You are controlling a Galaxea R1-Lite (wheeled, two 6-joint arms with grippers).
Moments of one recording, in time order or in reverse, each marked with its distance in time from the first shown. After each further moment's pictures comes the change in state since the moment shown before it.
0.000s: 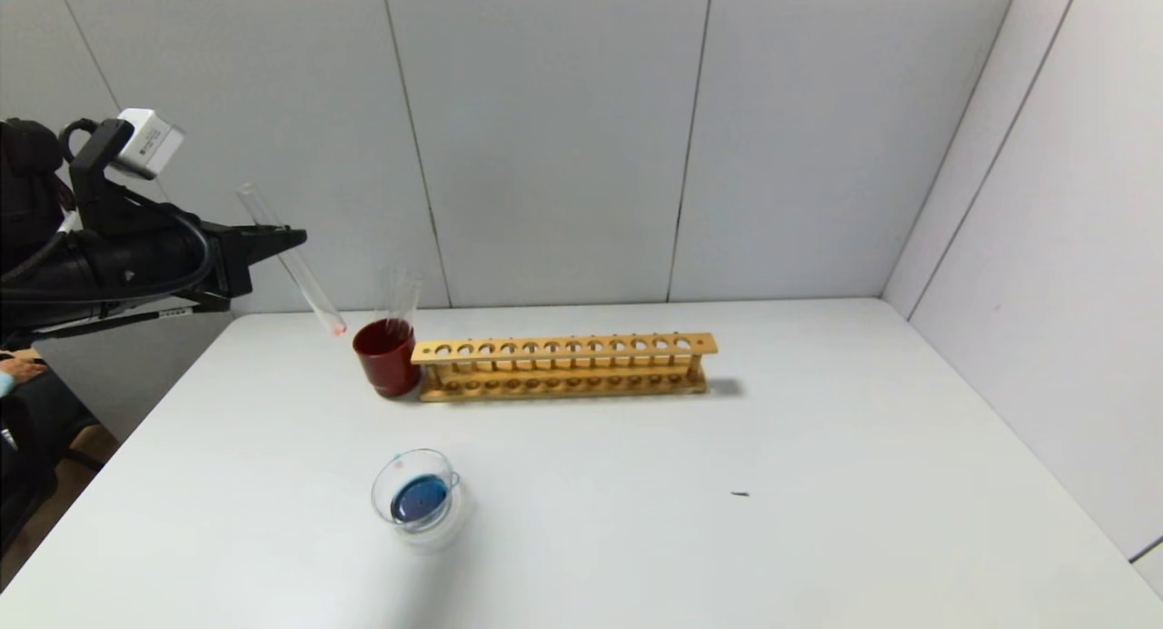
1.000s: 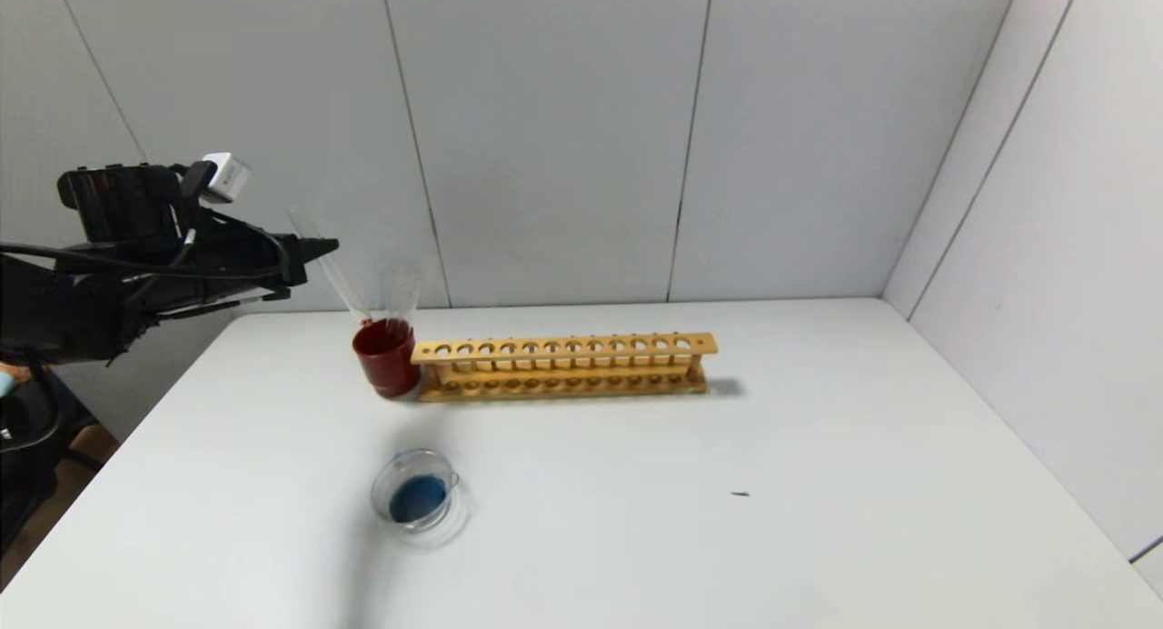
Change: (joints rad) left arm 0.039 0.370 -0.204 -0.157 -0.003 -0.107; right arm 0.000 0.000 0.000 0.000 0.000 0.000
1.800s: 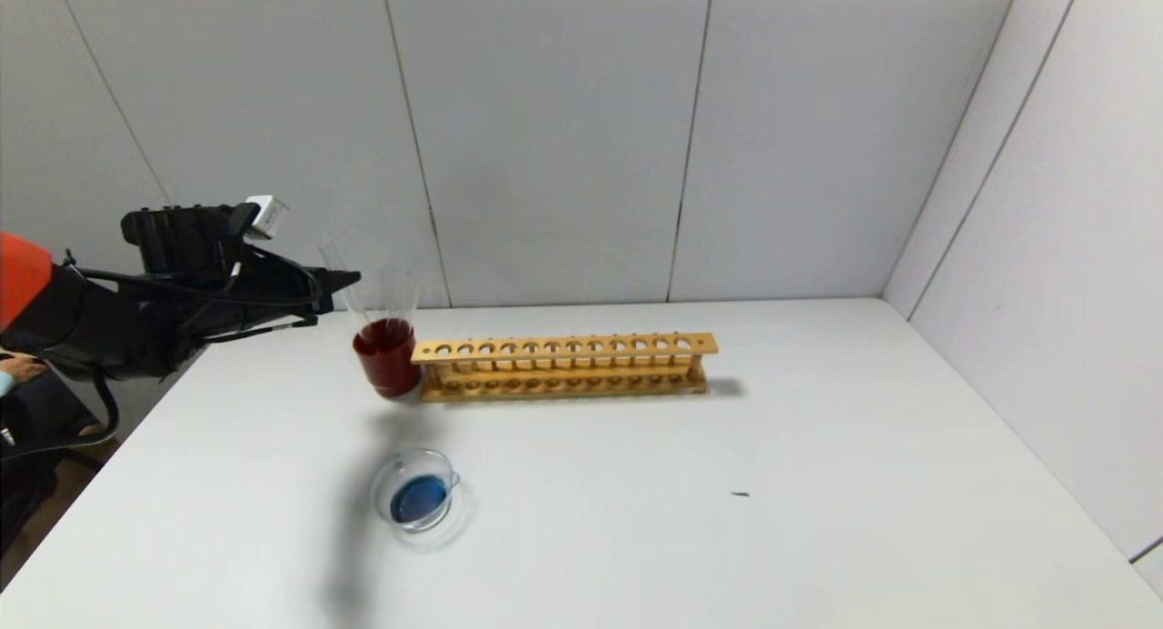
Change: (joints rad) left arm -0.019 0.137 -0.018 -0.044 0.005 0.011; right arm 0.000 0.000 0.000 0.000 0.000 0.000
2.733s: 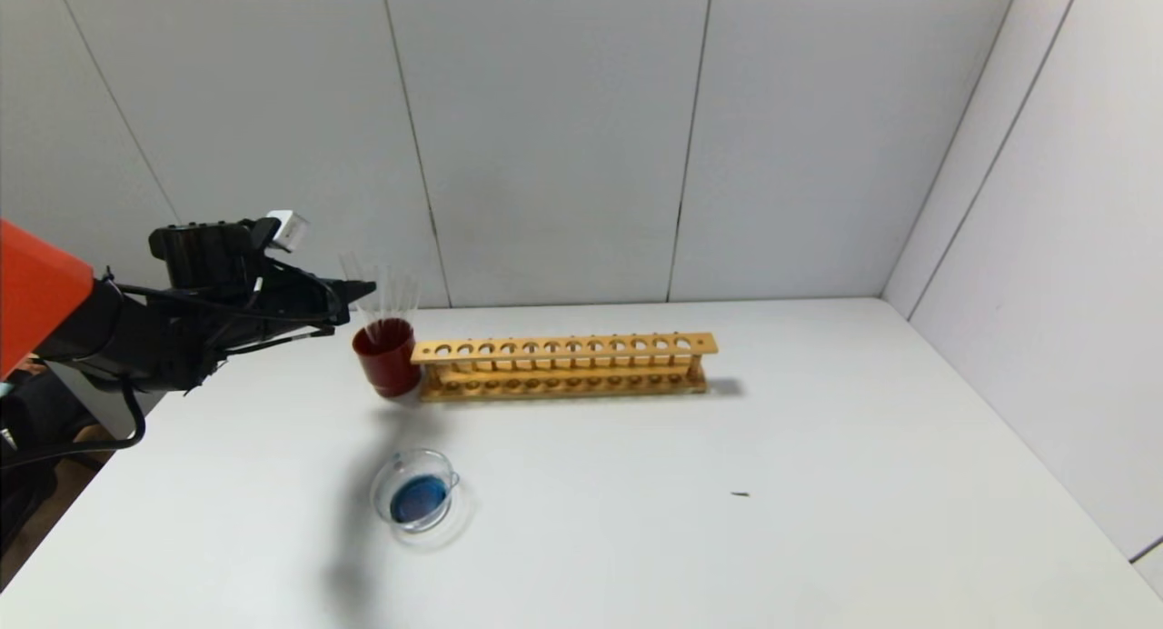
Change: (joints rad) left arm -0.023 0.054 0.016 -0.077 -0.007 -0.006; right arm 0.000 0.000 0.000 0.000 0.000 0.000
